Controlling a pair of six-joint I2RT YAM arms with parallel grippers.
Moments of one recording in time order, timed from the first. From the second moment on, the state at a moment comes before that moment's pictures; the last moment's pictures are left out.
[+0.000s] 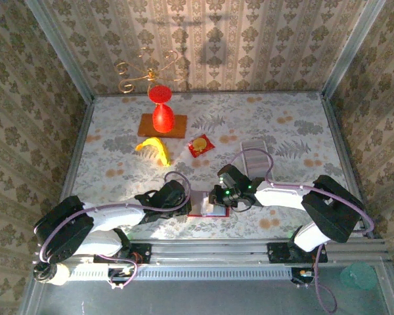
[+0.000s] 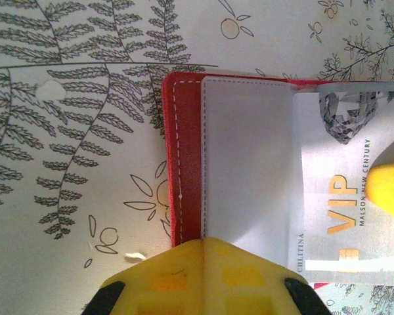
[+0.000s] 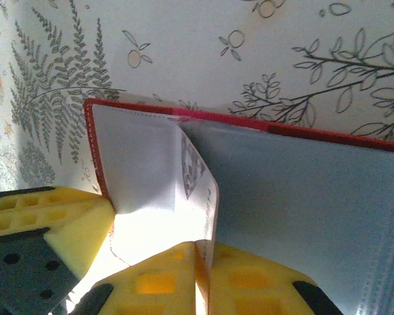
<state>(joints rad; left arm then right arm) -0.97 1.27 0.39 -0.03 0.06 -0.91 0.80 1.52 0.65 -0.08 -0.28 0.97</state>
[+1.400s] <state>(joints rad) -0.98 1.27 0.39 -0.03 0.06 -0.91 0.80 1.51 0.57 0.08 -0.31 1.04</state>
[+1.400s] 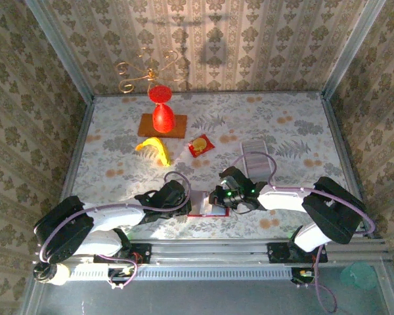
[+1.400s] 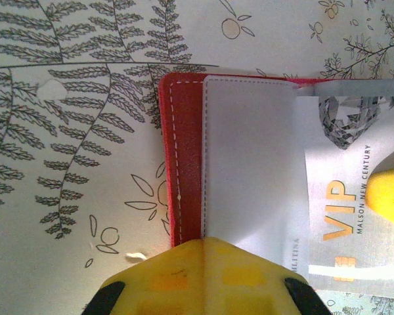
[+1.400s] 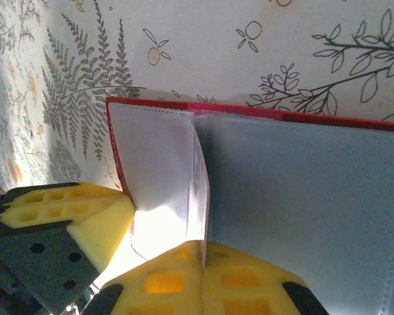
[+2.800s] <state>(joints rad) -0.98 1.27 0.39 -0.02 0.05 -0.93 0.86 1.58 0.73 -0.18 -0.24 0.94</state>
